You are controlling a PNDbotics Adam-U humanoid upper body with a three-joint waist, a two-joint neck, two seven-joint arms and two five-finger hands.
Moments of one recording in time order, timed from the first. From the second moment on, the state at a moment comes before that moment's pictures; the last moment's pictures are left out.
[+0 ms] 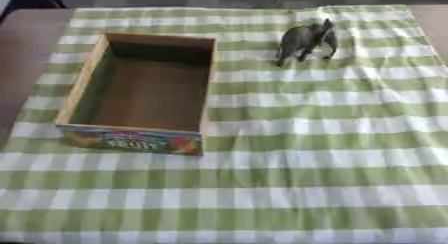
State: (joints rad) left arm -0.09 0.10 0.37 -1.98 0.09 -0.28 0.14; right arm -0.61 -0.86 0.12 -1.98 0.35 0.02 -0.21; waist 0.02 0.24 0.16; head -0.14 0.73
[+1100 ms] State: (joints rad) left arm -0.09 0.10 0.36 -1.98 0.10 -0.28 0.11; right arm -0.93 -0.82 0.39 -1.58 0.66 -0.15 0.10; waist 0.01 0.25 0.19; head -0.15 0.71
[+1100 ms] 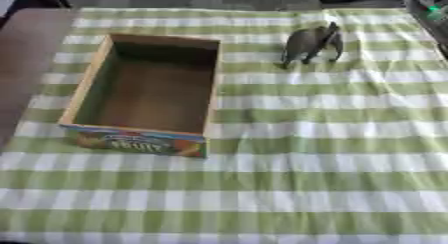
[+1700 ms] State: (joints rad) left arm -0.09 0.10 0.35 -1.98 0.10 -0.28 0.11; right arm -1.02 -0.73 0.32 -1.33 0.76 -0.33 0.53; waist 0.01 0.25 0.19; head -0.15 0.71
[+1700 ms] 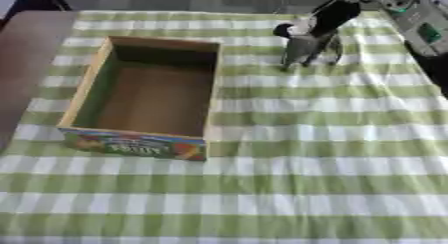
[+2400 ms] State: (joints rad) left arm -0.09 0.10 0.36 -1.98 0.09 -0.27 0.10; right arm -1.03 -0.73 0.23 -1.28 0.71 -0.31 0.84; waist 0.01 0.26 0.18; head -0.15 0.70
